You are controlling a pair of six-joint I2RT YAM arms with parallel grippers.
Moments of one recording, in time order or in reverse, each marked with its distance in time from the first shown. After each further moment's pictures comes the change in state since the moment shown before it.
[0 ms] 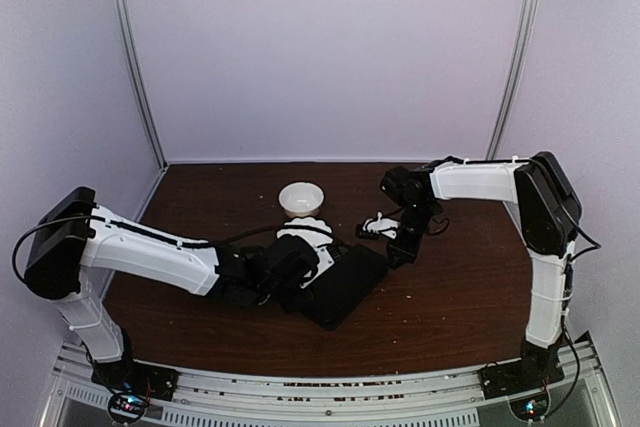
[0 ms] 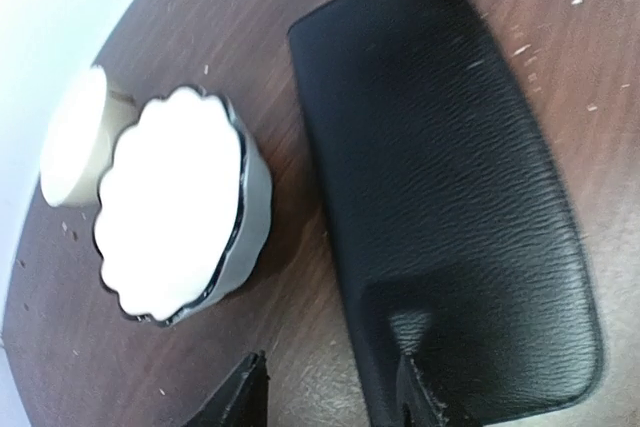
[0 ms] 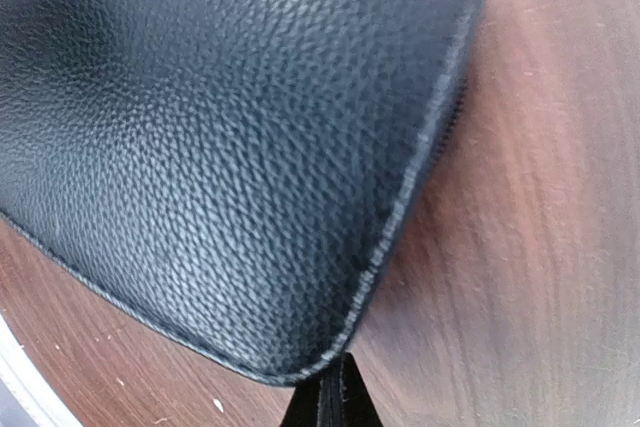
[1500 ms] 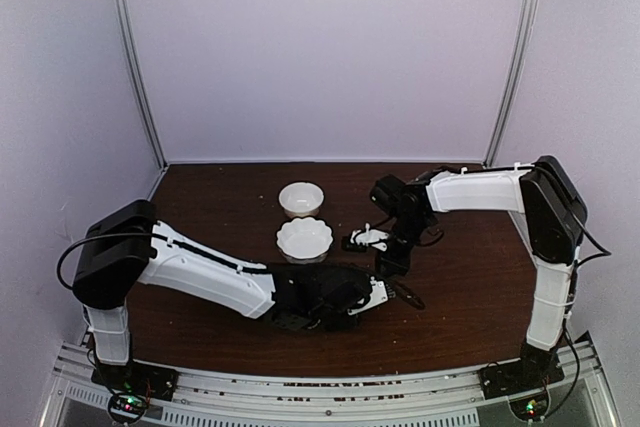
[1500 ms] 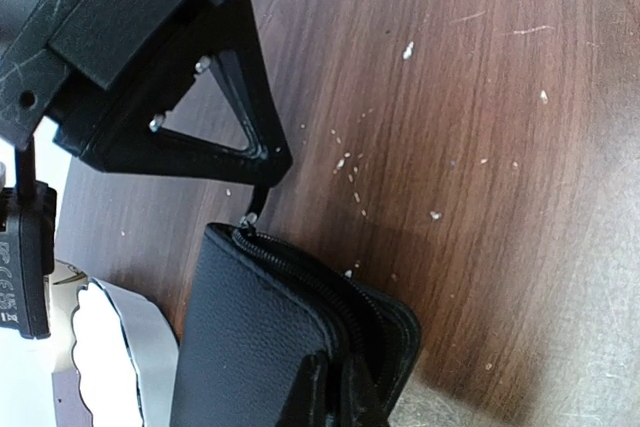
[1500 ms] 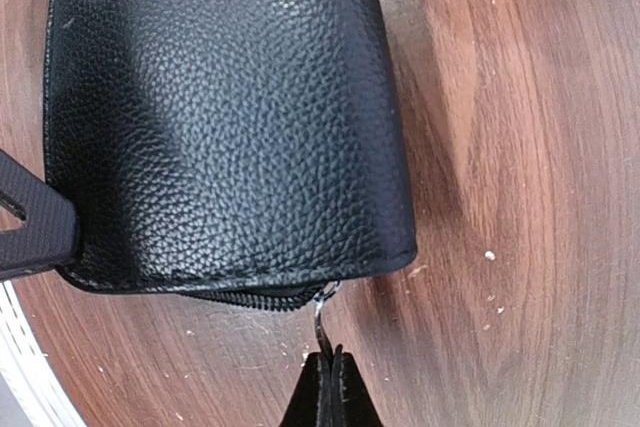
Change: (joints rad) left arm -0.128 0.279 0.227 0.084 -0.009 0.232; right arm 0.090 -0.059 -0.090 0.076 -0.077 -0.037
